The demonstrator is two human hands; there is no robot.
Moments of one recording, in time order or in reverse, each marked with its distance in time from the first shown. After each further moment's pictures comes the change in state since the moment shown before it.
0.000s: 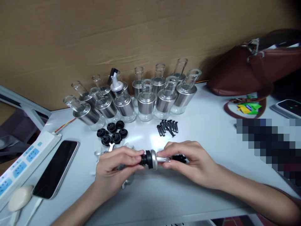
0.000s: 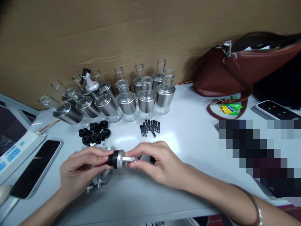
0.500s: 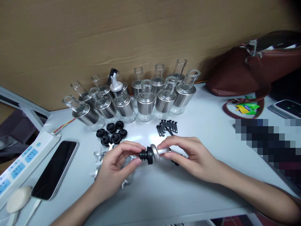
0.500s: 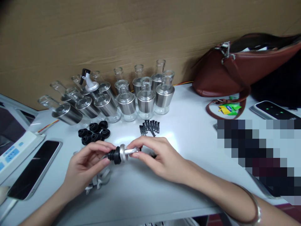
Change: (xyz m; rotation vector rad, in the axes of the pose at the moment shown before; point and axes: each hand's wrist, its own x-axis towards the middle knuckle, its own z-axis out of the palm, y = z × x) left_hand 0.000 0.001 0.004 -0.243 -0.016 -0.342; right_hand 0.004 0.000 -0.006 -0.105 -0.008 0.028
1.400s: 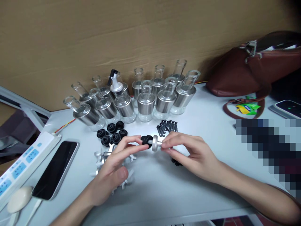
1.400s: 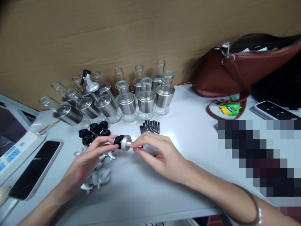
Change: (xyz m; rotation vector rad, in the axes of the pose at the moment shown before) left_hand -0.002 -0.001 -0.022 0.040 -0.346 -0.141; right_hand -0.001 0.008 0.003 -0.002 0.120 -0.121
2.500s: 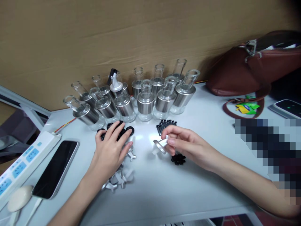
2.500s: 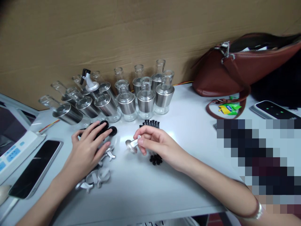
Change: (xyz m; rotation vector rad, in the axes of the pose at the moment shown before) left_hand 0.019 -0.012 -0.010 1.479 0.306 0.153; right_hand 0.012 0.001 -0.005 0.712 -0.090 0.676
